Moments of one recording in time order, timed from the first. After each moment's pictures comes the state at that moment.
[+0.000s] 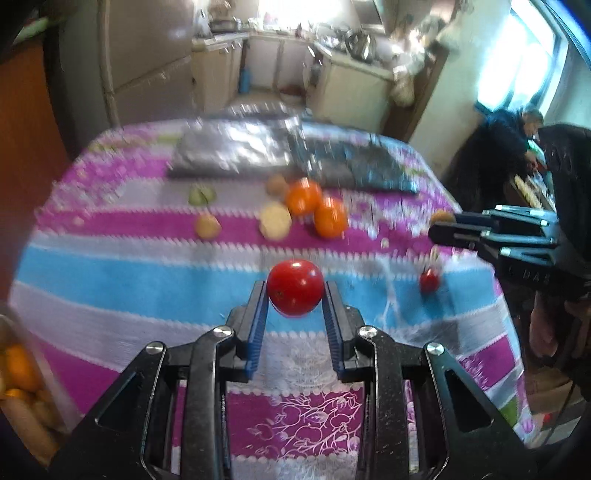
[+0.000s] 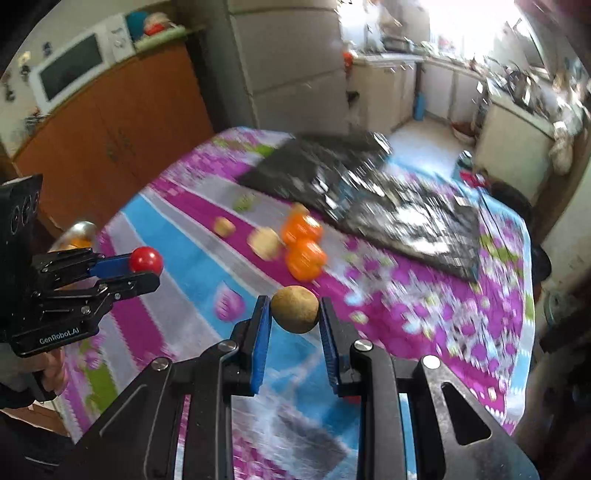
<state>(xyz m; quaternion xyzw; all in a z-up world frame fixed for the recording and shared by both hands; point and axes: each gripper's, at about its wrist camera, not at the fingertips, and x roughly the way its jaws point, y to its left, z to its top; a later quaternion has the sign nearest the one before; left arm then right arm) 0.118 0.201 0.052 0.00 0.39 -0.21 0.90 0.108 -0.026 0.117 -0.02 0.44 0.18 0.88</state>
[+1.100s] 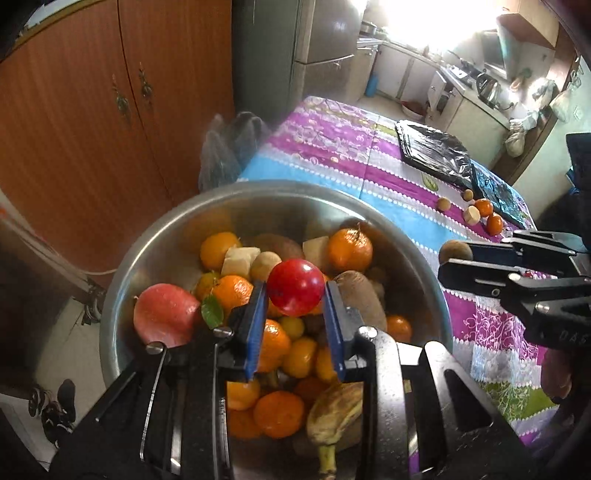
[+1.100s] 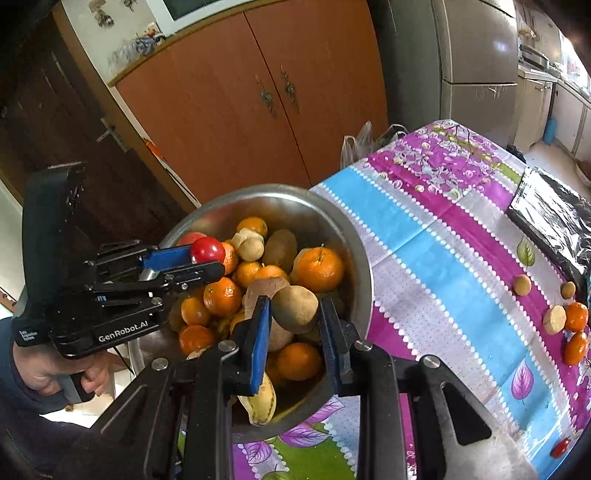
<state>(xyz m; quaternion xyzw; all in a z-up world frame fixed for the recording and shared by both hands) 0.052 0.457 0.040 -0.07 0.44 -0.03 0.90 0.079 0.294 0.109 -0.06 0.48 0.38 0.79</state>
